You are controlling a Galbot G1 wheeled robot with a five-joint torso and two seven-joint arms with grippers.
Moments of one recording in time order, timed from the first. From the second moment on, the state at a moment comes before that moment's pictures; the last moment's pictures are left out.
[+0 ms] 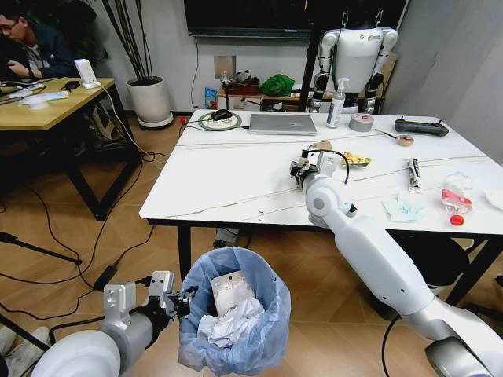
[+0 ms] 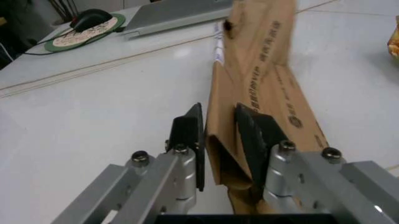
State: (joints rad) left arm 1.62 -0.87 -0.51 -2.50 -1.22 0.74 -0.60; right arm -0.47 1.16 -0.08 1.64 1.07 -0.47 0.77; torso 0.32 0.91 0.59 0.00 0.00
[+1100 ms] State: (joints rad) left arm 1.61 -0.85 -0.54 -2.50 -1.24 0.74 -0.60; right arm -0.38 0.57 -0.04 2.29 1.38 -0.67 0.06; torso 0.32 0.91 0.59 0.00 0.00
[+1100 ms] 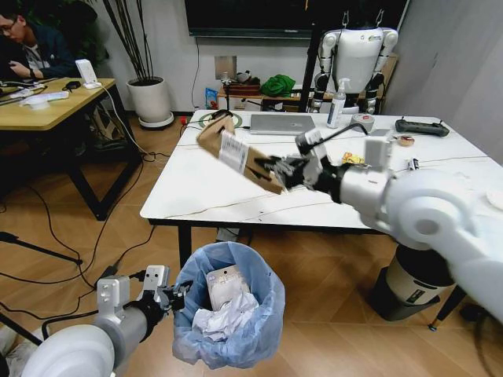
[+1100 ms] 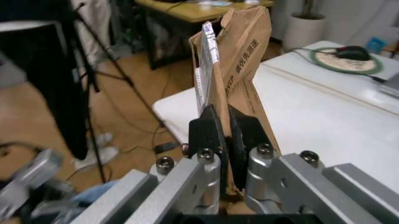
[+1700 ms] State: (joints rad) left arm 1.60 -0.87 -0.55 -2.50 -1.24 0.74 -0.62; right arm -0.57 0.36 -0.01 2.51 1.14 -0.63 -0.25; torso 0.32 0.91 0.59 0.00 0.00
